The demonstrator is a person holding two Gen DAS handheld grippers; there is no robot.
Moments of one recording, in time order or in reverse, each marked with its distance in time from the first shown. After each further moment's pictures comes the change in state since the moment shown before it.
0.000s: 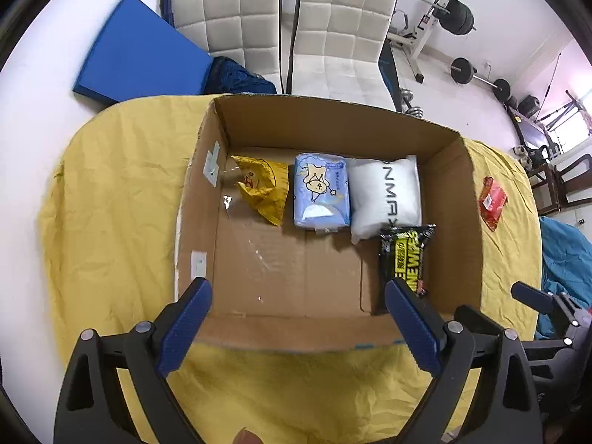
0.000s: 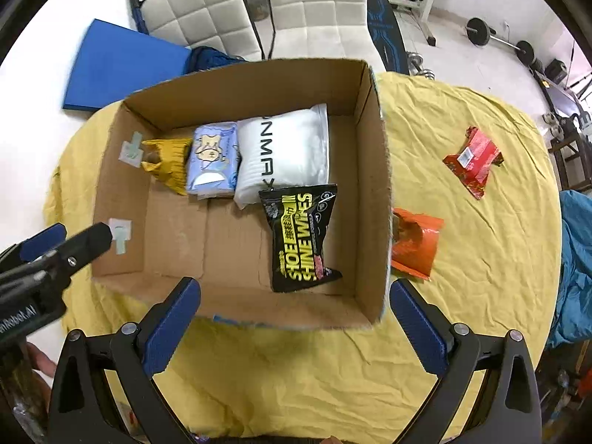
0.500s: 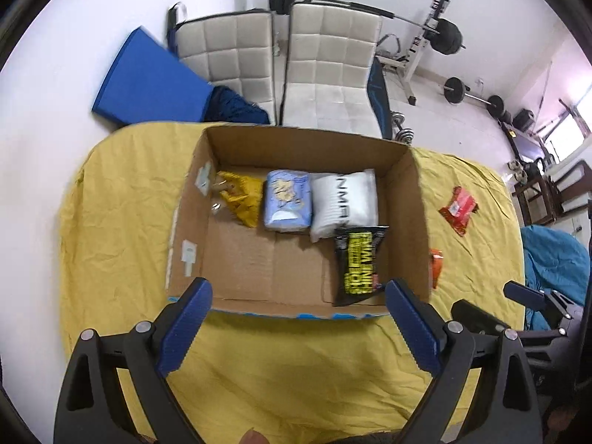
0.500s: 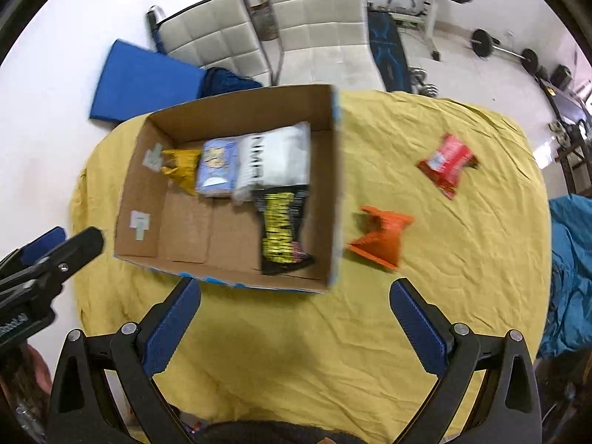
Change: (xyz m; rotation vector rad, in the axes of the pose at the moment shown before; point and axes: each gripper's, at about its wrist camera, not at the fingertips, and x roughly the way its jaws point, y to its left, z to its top) left arm -0.063 -0.056 -0.028 -0.010 -0.113 0.018; right arm -0.063 -0.062 -0.030 0.006 -0.070 0.060
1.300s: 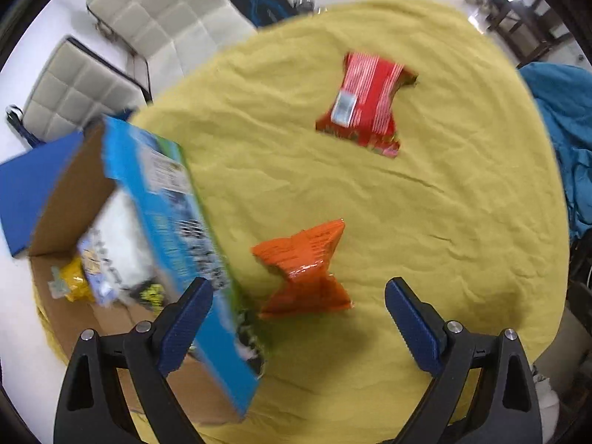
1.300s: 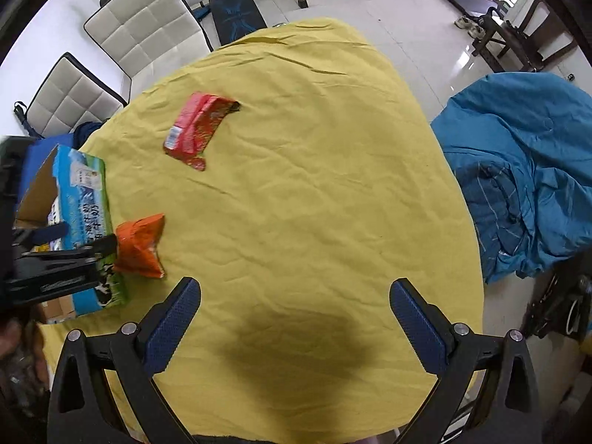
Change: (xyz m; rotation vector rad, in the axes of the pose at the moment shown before) left arm 0.208 -0.290 0.030 0.494 0.351 0.116; right arm 0.030 -0.321 -0.025 0.379 0.081 -0.128
